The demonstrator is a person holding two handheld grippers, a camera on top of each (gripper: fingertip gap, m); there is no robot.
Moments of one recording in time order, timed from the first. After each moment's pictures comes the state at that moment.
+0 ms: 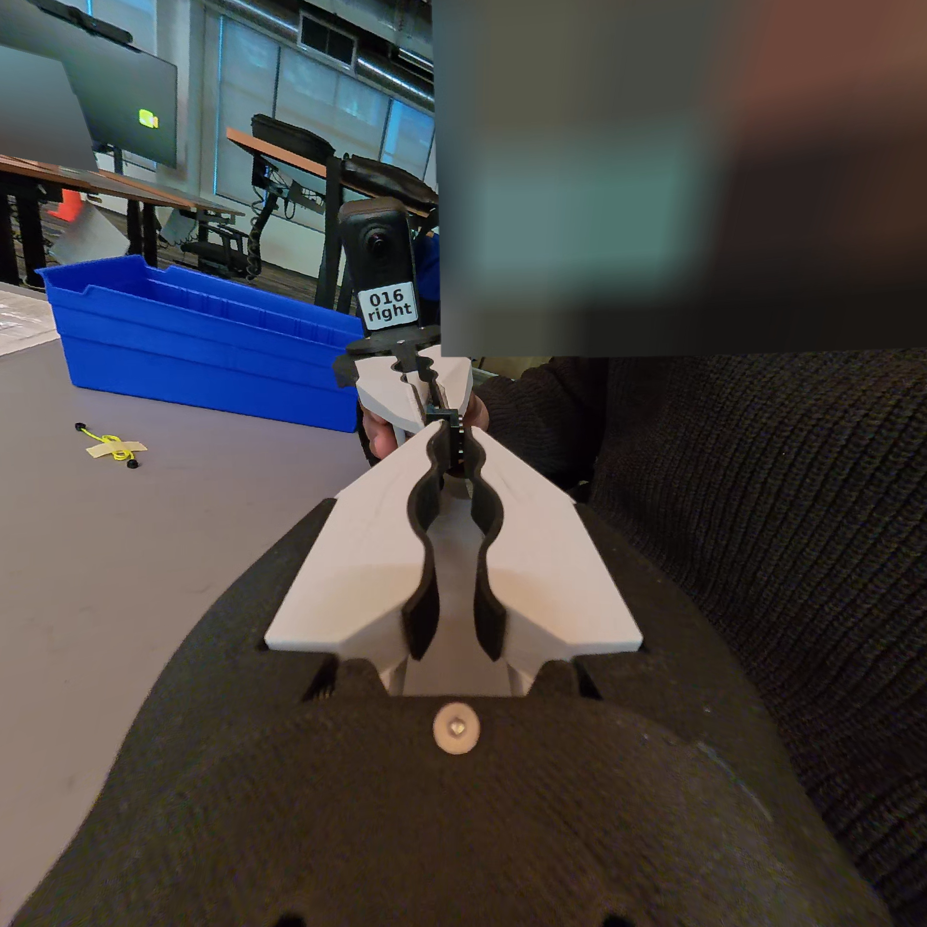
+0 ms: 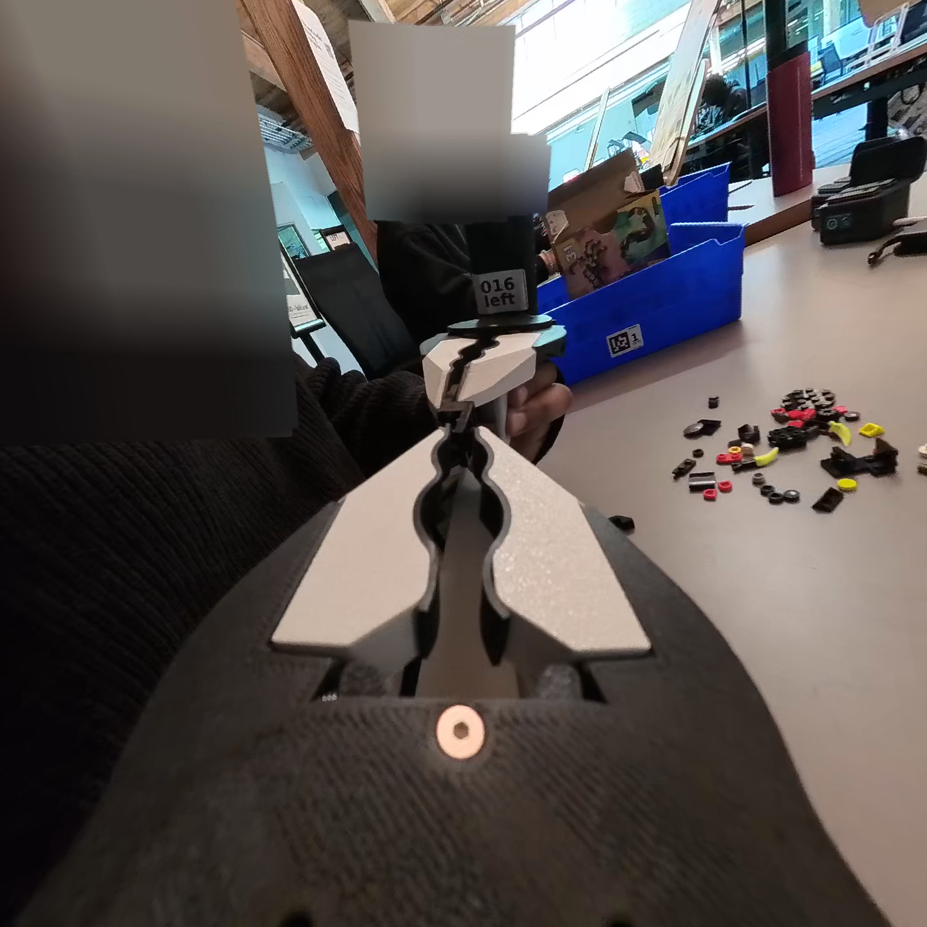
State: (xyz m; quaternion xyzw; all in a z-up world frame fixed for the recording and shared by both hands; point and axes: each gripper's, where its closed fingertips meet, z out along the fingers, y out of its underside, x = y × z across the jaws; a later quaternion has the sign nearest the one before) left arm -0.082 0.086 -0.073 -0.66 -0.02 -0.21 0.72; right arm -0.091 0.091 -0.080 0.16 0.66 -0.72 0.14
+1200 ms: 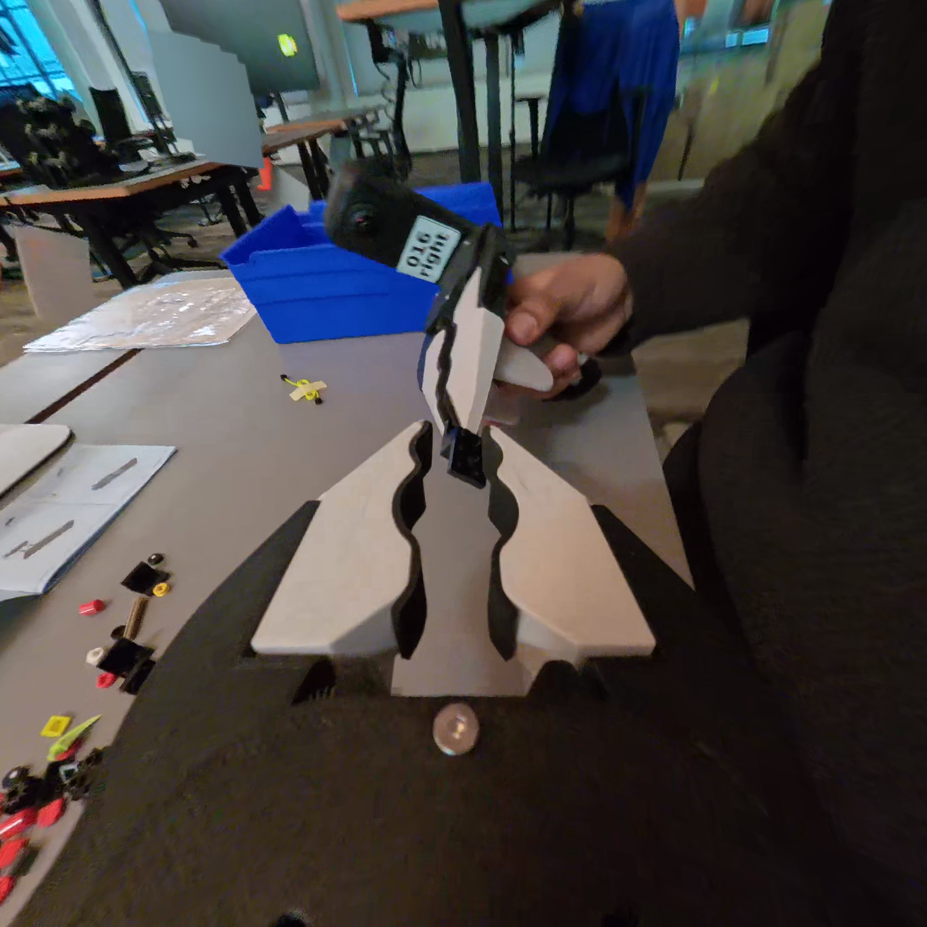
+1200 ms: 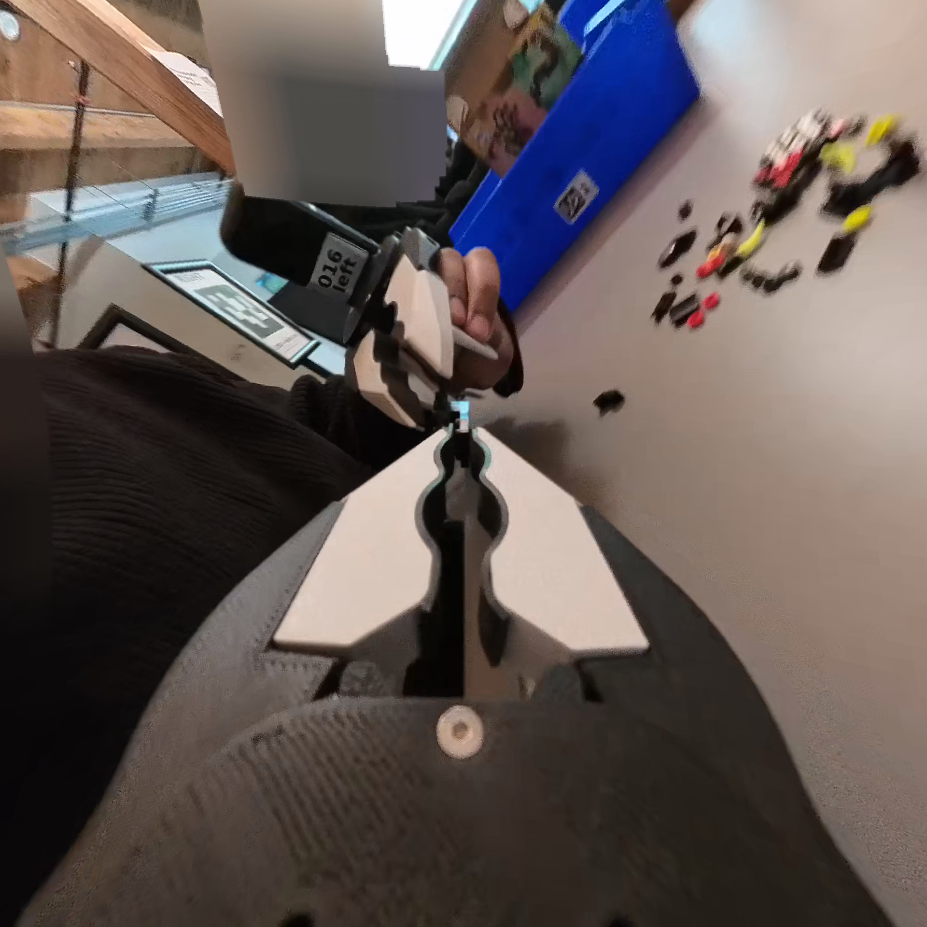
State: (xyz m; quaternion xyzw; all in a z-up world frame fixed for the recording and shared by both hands) left arm -0.103 0.093 -0.122 -0.78 0.02 0.04 0.63; right arm -0.112 0.090 -0.136 0.33 0.65 -0.62 0.29
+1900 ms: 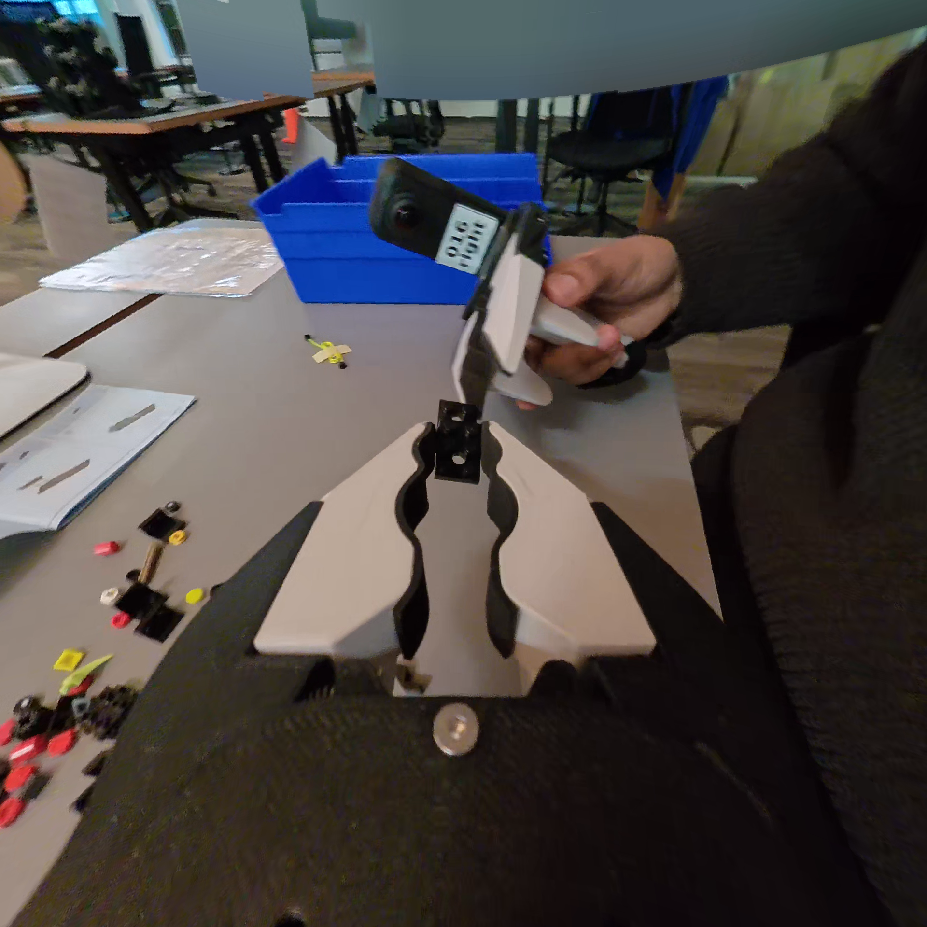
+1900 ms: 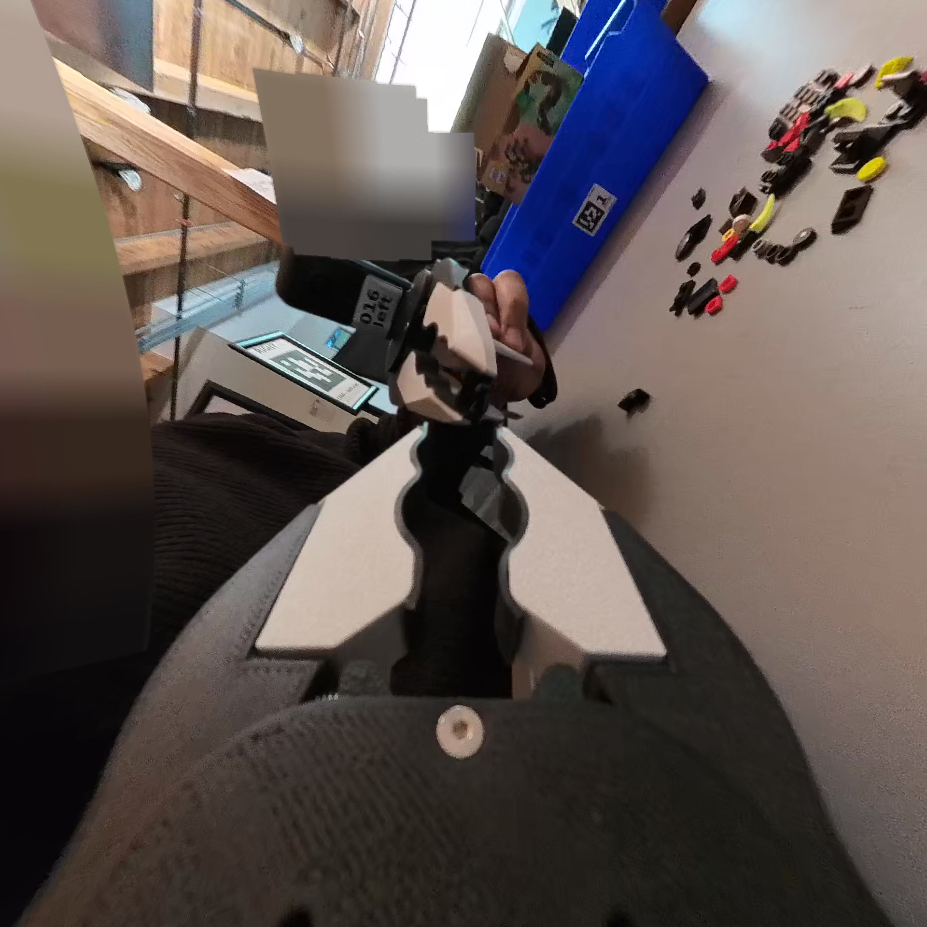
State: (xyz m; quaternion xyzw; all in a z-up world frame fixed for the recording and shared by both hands) left arm -0.125 0.089 -0.131 -0.79 -0.03 0.04 0.61; right arm -0.120 0.097 -0.129 0.37 0.58 -0.63 0.36
